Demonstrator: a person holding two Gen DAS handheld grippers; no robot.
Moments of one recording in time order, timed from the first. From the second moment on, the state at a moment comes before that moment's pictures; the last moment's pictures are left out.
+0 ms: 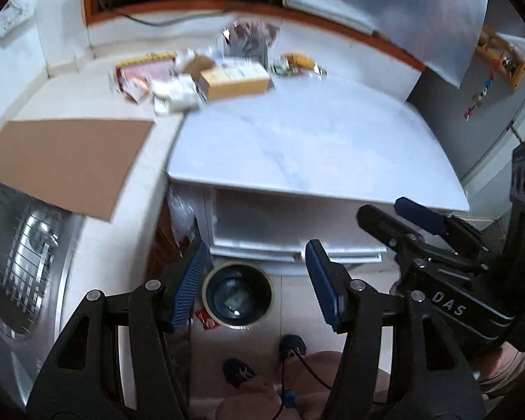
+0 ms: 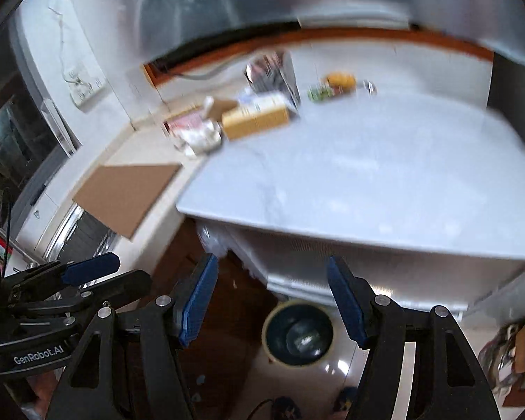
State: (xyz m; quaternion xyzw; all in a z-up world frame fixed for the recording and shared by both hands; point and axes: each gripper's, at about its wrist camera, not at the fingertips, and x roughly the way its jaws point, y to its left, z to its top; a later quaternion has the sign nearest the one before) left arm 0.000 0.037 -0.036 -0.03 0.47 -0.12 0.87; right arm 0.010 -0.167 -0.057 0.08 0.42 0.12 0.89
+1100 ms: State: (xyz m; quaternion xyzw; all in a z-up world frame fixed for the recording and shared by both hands) left arm 0.223 0.073 -0.067 -0.17 0.49 0.10 0.85; right arm 0.352 -0.067 -0.059 -0.21 0.38 0.44 0.79
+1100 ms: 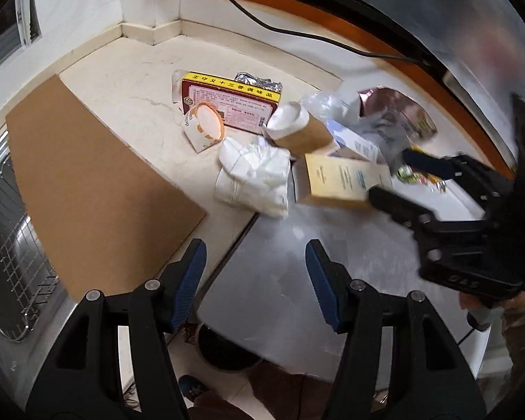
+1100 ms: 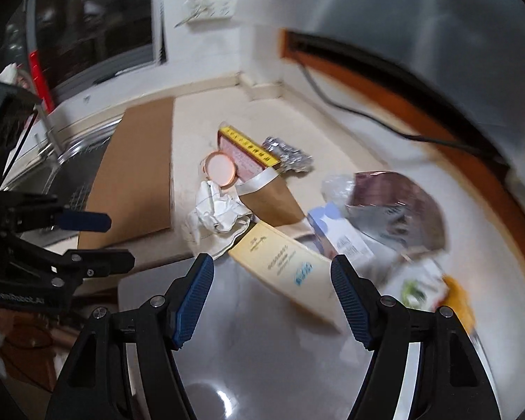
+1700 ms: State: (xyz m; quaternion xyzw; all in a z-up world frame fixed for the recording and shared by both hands) left arm 0.300 0.087 -0.119 -0.23 0.53 0.12 0.81; right arm 0.391 -0.022 -0.140 -0.35 0.35 0.50 0.71
